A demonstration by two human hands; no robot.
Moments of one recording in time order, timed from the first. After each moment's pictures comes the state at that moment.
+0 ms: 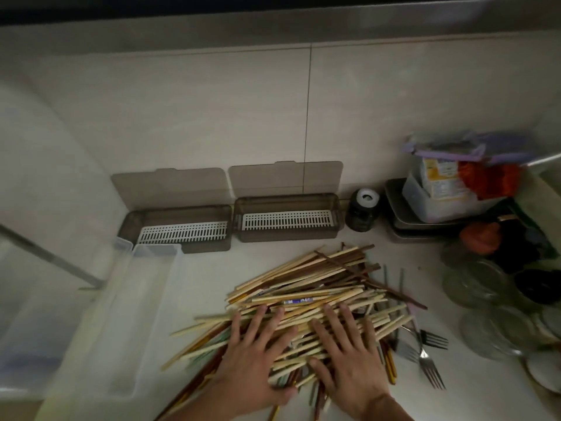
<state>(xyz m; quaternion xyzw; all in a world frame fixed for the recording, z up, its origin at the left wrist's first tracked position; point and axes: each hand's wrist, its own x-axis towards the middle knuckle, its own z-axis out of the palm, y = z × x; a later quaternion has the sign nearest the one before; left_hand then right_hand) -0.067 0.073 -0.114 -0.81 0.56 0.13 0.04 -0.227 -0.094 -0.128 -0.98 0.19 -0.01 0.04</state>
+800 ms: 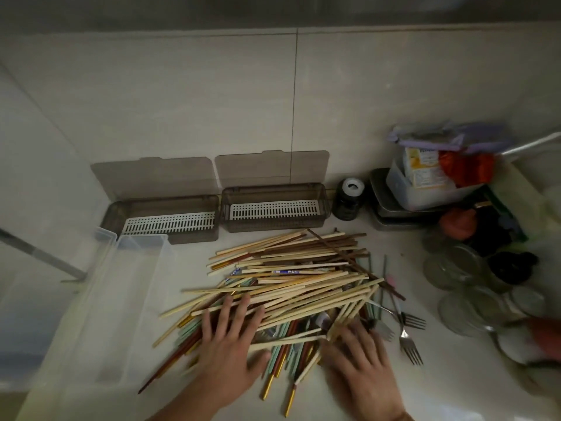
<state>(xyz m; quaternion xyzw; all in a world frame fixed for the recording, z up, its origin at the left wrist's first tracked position) -0.070 0.097 -0.128 -0.88 0.47 0.09 0.03 -0.288 -0.092 -0.137 -0.97 0.16 -0.13 0.07</state>
